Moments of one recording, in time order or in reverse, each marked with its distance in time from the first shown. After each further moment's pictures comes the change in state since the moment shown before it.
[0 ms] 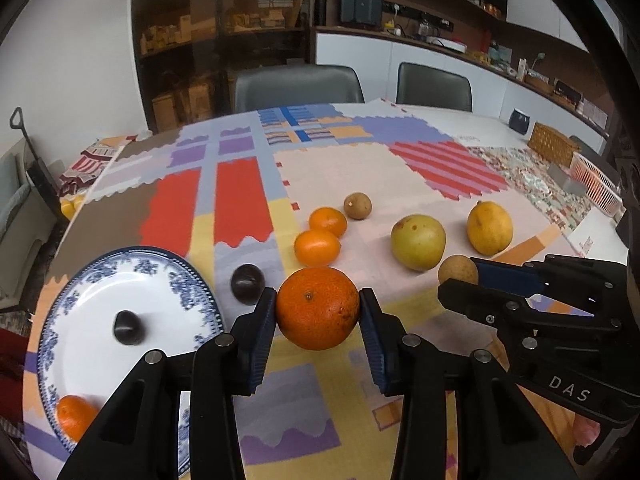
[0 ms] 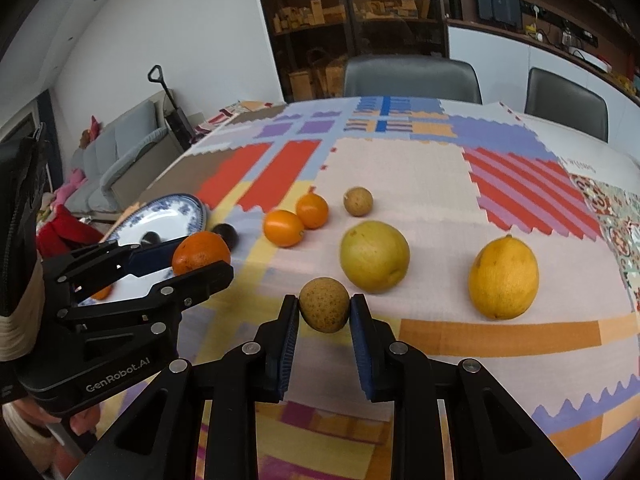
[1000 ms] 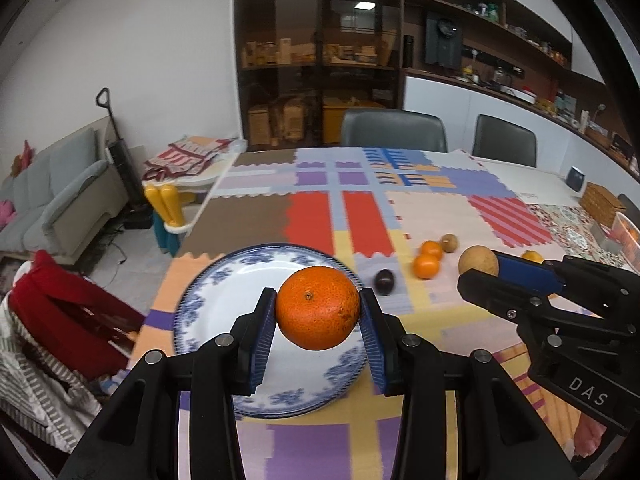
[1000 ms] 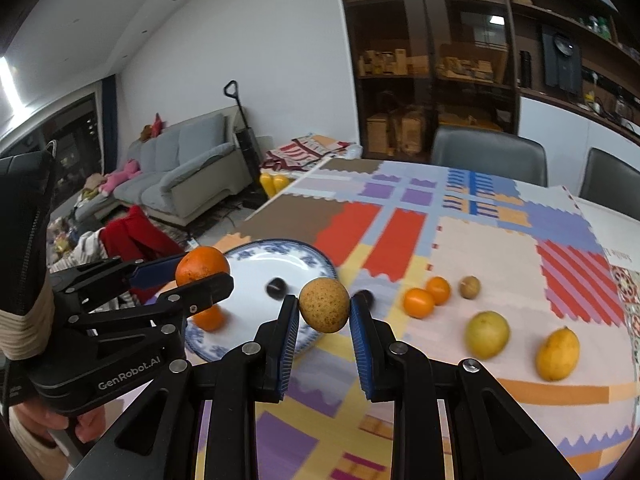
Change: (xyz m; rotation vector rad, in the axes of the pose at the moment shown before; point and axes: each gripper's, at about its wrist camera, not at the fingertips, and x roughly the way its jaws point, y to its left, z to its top) left arm -0.114 0.078 -0.019 -0.169 -0.091 0.239; right arm -0.048 0.111 0.030 -0.176 -0.132 0.158
